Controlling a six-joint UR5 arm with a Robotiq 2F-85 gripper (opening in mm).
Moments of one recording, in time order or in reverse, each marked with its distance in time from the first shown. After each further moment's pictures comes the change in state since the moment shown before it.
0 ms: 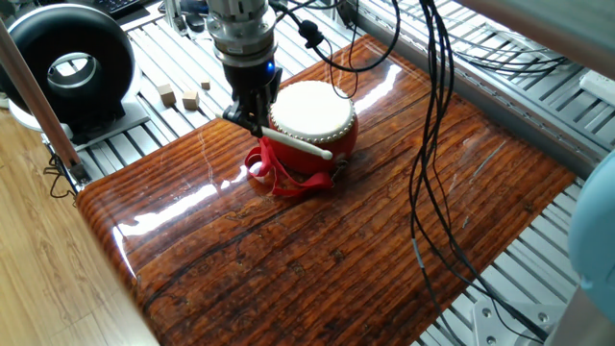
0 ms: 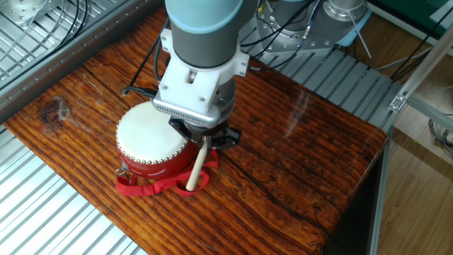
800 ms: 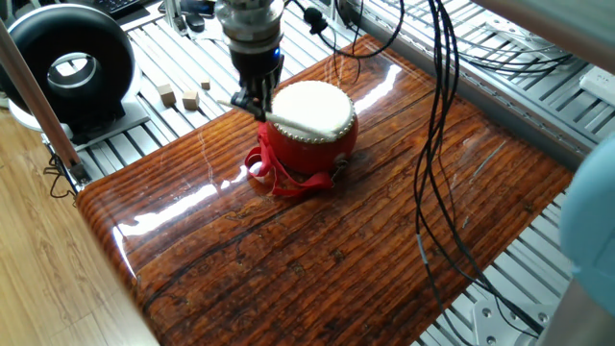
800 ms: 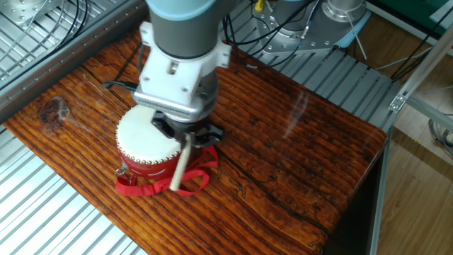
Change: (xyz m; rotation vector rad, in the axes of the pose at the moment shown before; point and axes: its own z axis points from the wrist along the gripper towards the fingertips) arm -0.012 -0.053 -0.003 0.071 -0.029 -0.108
